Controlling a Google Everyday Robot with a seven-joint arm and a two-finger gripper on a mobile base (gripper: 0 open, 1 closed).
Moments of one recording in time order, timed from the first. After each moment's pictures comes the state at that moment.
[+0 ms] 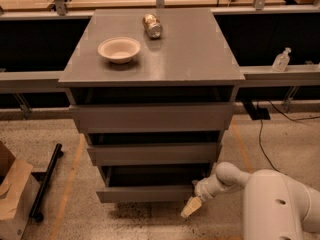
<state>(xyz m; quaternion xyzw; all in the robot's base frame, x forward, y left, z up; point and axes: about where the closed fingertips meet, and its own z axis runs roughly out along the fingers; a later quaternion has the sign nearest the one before) 0.558 -0.133 0.224 -0.48 0.81 0.31 0.16</state>
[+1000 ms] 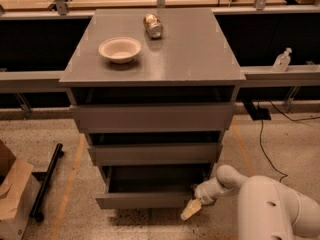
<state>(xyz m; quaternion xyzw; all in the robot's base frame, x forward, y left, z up) 0.554 -0.135 0.201 -0.46 0.80 0.34 0.15</state>
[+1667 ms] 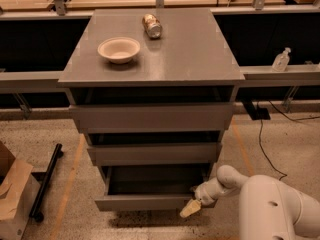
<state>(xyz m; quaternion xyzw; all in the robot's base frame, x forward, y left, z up) 0.551 -0.135 0.206 -0.46 0.81 0.34 0.14</state>
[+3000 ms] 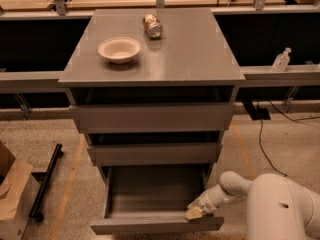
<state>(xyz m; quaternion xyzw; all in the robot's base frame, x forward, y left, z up) 0.511 -0.141 0.215 -0.42 0.83 0.35 0.11</state>
